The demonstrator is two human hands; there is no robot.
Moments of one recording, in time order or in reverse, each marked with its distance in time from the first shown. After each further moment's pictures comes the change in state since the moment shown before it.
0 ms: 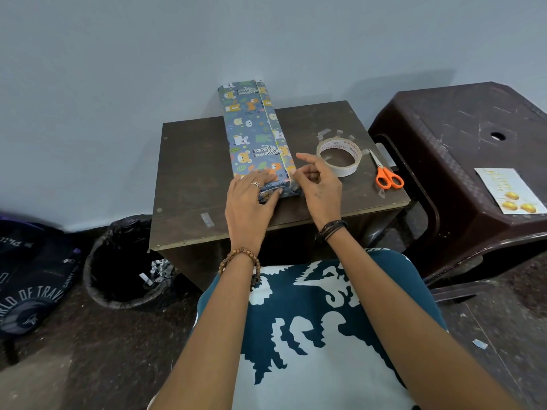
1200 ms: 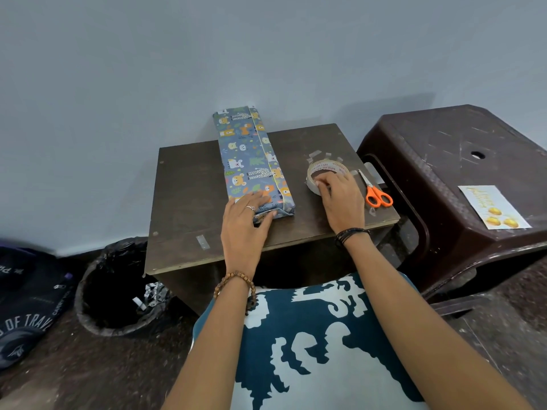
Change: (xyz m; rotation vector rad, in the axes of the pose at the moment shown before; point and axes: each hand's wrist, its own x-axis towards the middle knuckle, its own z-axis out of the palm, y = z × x) left_hand -0.002 0.005 -0.006 0.003 -0.038 -0.028; right_hand 0.034 0.021 -0.047 -0.782 0.007 -0.300
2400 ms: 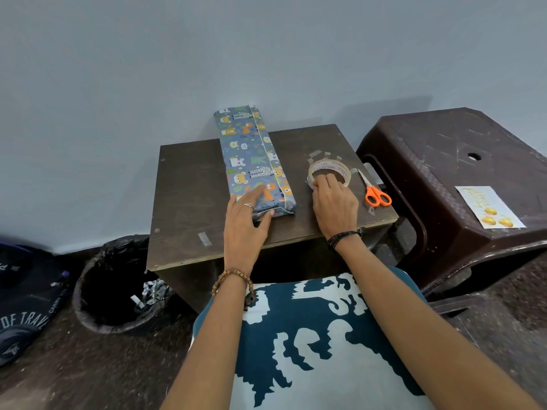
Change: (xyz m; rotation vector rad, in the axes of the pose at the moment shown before) left_hand 0.001 0.002 -0.008 -0.156 -0.129 -0.137; right_hand -0.011 -0.018 0.005 -0.399 0.116 -0.154
